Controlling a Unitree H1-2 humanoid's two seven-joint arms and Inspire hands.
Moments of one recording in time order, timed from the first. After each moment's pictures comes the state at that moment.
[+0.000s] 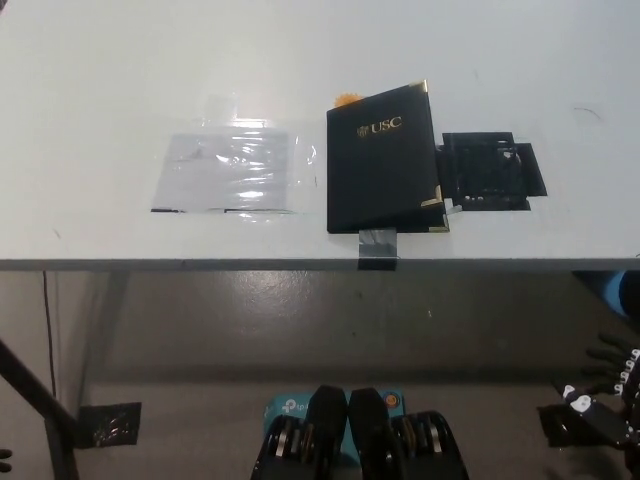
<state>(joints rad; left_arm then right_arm) 0.14 0.25 0.41 0.14 -0.26 0.06 -0.06 -0.01 -0.08 -0.16 0.21 -0.07 -0.17 -0.16</state>
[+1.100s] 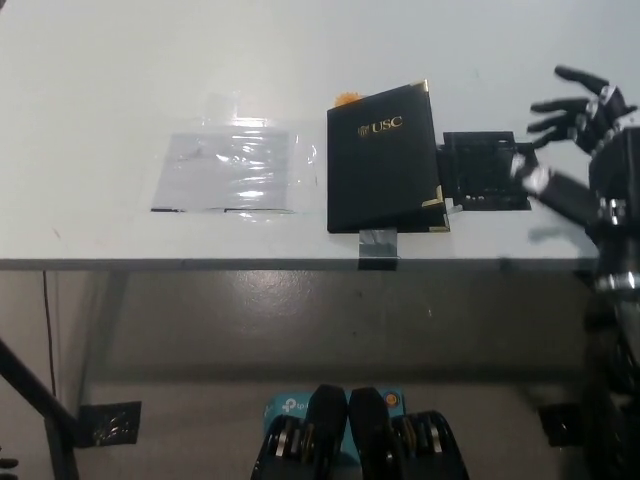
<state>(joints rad) 0.16 0.24 0.40 0.15 -0.28 0.06 -0.06 -0.49 -0.02 -0.13 -0.06 0.03 0.05 -0.09</state>
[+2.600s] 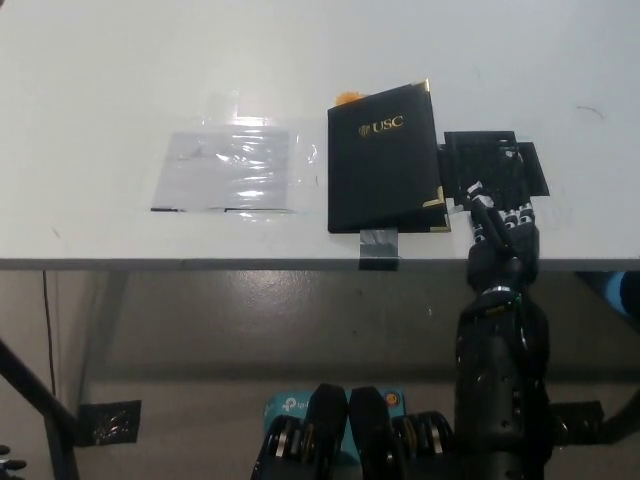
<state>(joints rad) 0.16 0.23 0.39 0.15 -0.28 0.05 -0.06 -0.61 0.31 -0.47 0.40 0.46 0.05 -0.32</state>
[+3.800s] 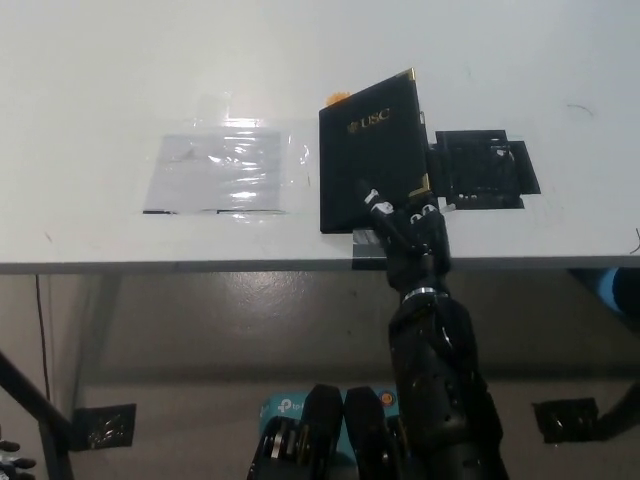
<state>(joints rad) 0.16 0.23 0.37 0.14 -0.28 0.05 -0.07 -0.66 0.31 -0.24 0.64 0.42 -0.04 -0.20</state>
